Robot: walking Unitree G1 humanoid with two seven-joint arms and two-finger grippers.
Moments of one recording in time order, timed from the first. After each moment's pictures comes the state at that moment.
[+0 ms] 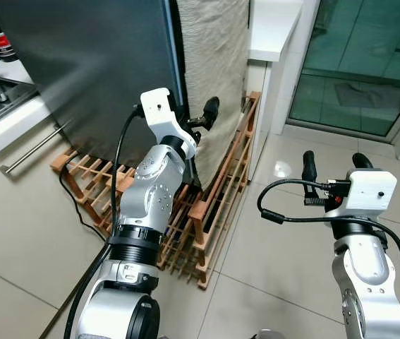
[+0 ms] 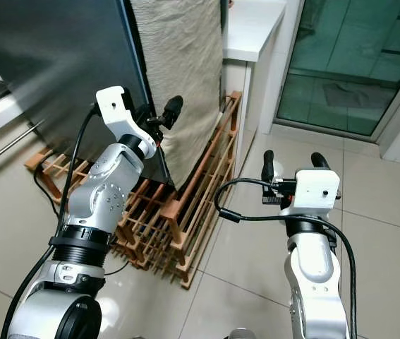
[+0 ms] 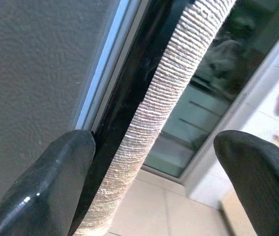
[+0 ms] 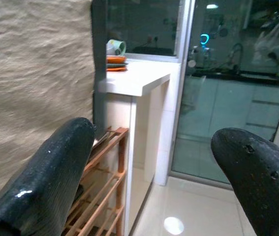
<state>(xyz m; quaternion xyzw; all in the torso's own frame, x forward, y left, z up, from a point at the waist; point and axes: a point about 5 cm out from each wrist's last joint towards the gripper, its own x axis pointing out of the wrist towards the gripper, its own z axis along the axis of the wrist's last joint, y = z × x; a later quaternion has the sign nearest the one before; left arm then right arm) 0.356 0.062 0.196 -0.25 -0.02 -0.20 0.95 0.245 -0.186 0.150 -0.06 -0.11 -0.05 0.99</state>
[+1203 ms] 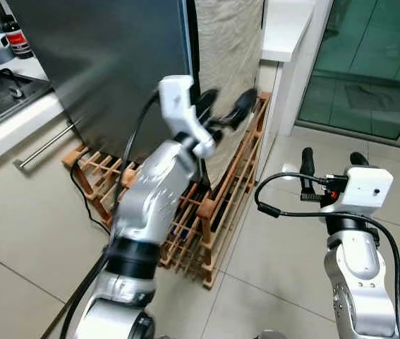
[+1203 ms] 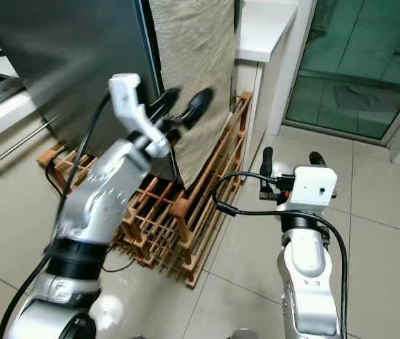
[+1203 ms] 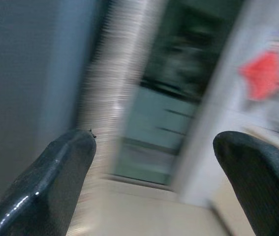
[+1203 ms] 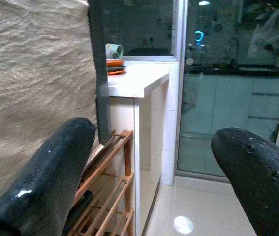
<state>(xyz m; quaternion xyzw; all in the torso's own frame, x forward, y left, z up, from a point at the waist) 0.329 0.072 0.208 -0.20 -0.08 -0.25 0.94 0.250 -0.181 0.147 -0.02 -0.11 -0.08 0.99</state>
